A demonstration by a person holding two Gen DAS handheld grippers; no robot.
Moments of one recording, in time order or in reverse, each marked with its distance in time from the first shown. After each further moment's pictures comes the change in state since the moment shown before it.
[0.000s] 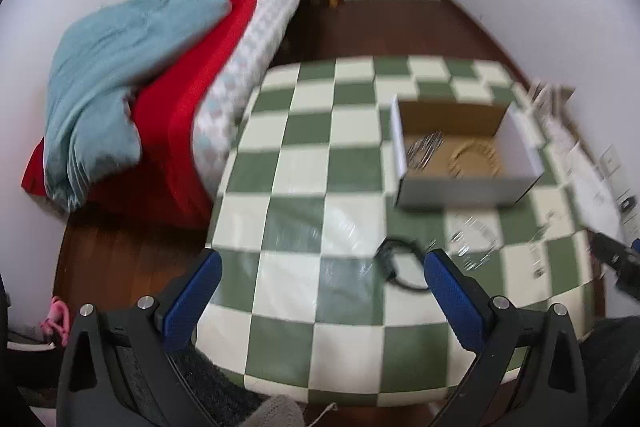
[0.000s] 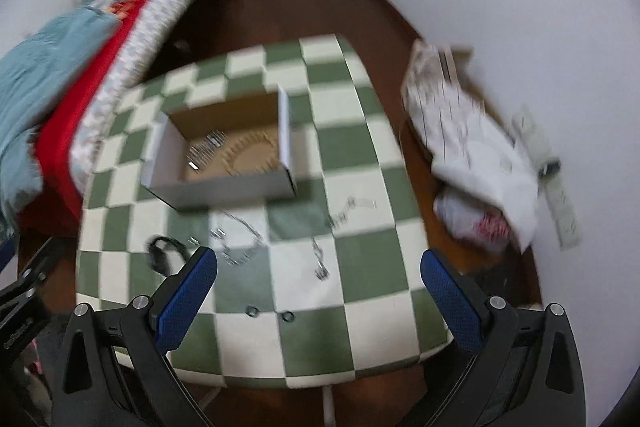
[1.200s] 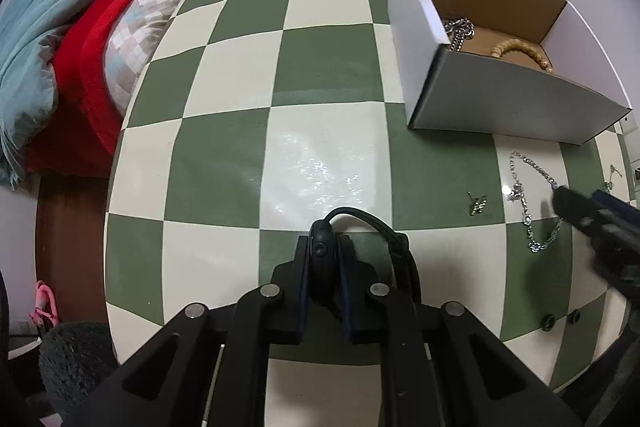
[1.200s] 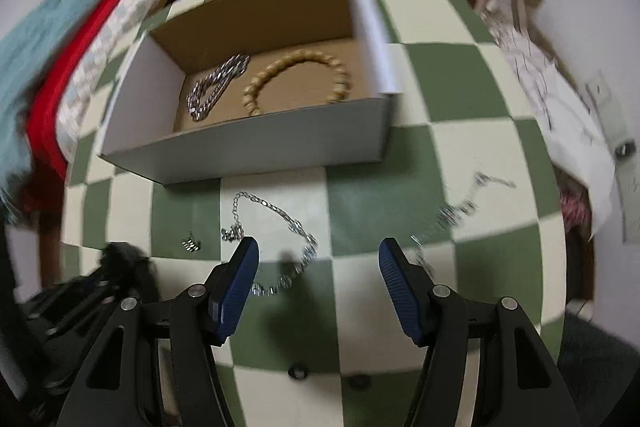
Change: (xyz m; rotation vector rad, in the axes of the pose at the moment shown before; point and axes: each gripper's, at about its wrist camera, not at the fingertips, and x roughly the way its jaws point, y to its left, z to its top) left arm 0.134 -0.027 -0.031 0.026 0.249 -0.096; right arm 0.133 0.084 0.007 -0.139 0.129 0.055
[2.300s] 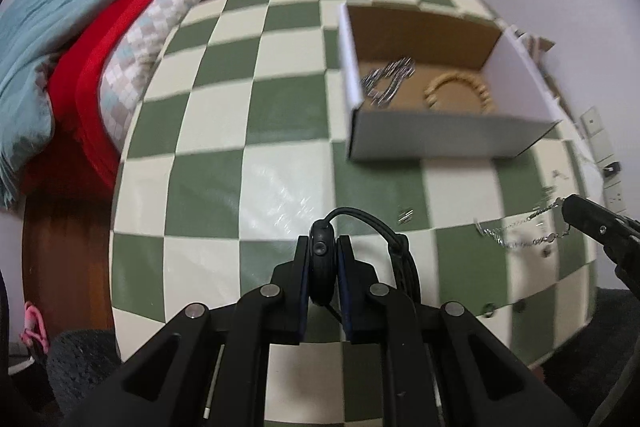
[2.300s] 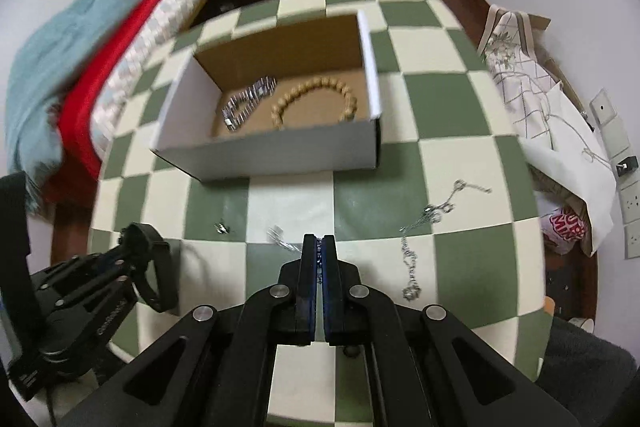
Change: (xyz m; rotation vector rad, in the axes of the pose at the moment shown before) left arm -0.065 -0.016 0.013 0.041 -0.092 -0.095; right arm -0.077 -0.026 -0.022 0.022 -0.108 0.149
